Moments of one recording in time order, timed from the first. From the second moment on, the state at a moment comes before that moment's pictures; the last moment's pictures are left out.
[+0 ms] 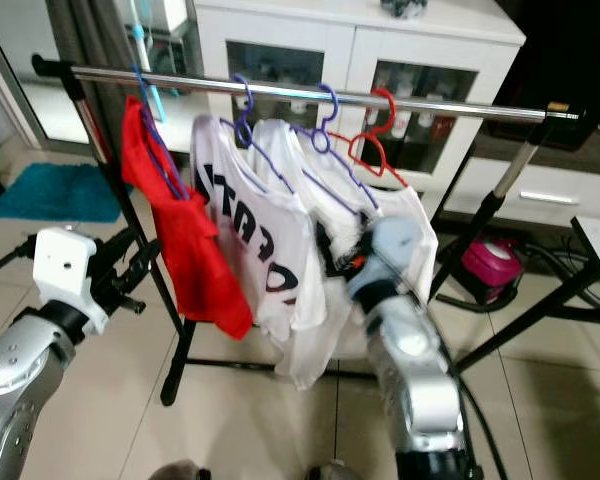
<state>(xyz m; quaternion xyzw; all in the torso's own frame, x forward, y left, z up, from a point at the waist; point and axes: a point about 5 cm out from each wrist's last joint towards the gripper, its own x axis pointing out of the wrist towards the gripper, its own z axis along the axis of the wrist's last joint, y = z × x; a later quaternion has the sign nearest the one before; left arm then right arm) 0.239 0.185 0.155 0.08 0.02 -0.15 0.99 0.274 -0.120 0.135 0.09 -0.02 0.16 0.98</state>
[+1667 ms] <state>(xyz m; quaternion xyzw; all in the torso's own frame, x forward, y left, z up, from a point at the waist) 0.227 0.187 0.152 0.09 0.03 -0.16 0.98 0.258 -0.095 0.163 0.10 -0.06 0.26 0.96</state>
